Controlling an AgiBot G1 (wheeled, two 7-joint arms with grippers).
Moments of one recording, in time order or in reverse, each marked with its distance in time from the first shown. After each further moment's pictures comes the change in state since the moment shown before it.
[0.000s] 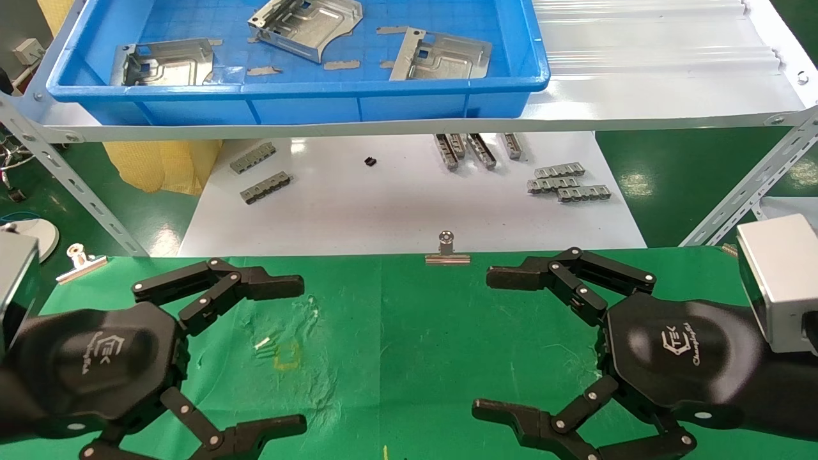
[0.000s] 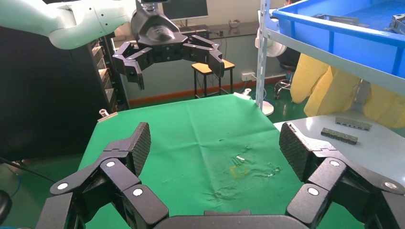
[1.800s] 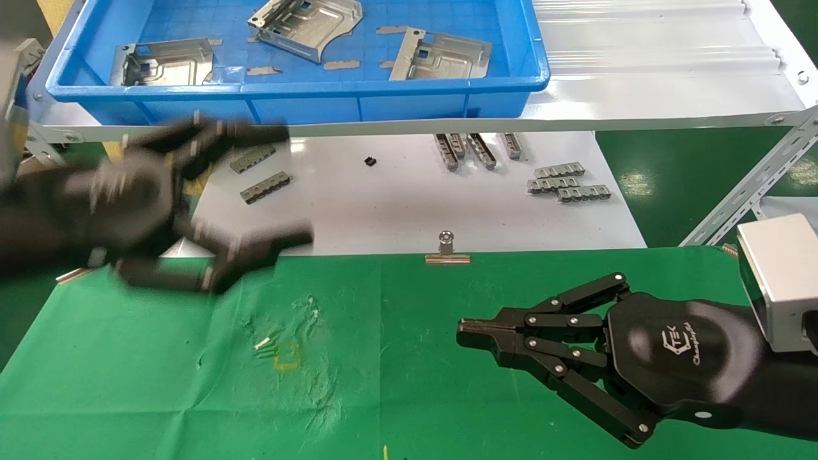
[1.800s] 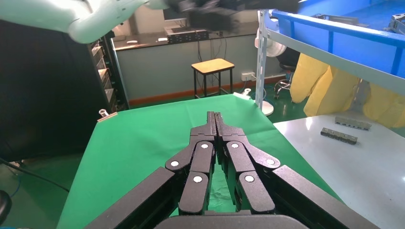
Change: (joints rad) left arm -0.309 0.129 0.054 0.201 0.168 -0.097 -0.011; right arm 0.000 0.000 0.000 0.000 0.000 0.000 0.000
